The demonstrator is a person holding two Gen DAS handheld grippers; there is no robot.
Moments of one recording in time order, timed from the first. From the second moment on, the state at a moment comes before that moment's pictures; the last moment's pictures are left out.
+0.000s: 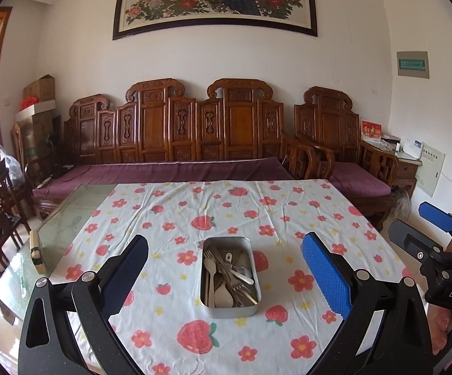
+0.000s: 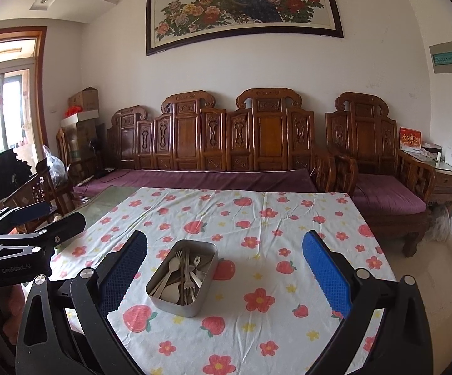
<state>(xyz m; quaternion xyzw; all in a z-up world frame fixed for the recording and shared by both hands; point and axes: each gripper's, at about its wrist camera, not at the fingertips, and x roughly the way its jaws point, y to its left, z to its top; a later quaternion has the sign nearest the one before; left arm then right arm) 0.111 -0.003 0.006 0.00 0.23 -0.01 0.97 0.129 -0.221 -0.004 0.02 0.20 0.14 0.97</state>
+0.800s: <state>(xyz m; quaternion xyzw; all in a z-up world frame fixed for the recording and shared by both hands) 0.111 -0.003 0.005 0.00 0.22 -0.01 0.97 0.133 -0.222 -0.014 0.02 0.21 0.13 0.97</state>
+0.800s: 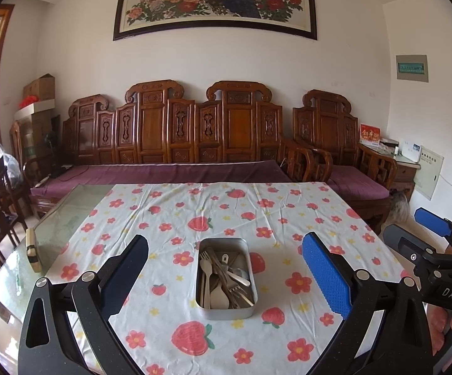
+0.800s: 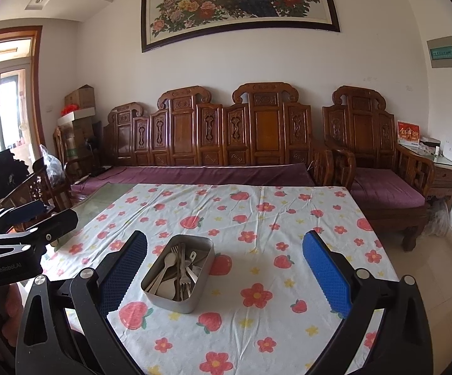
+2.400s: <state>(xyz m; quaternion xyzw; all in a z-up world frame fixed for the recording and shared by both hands) 0.111 -0.012 -0.001 0.00 0.22 -0.01 0.98 0.135 -0.223 -0.020 0.03 0.21 0.13 0.97</state>
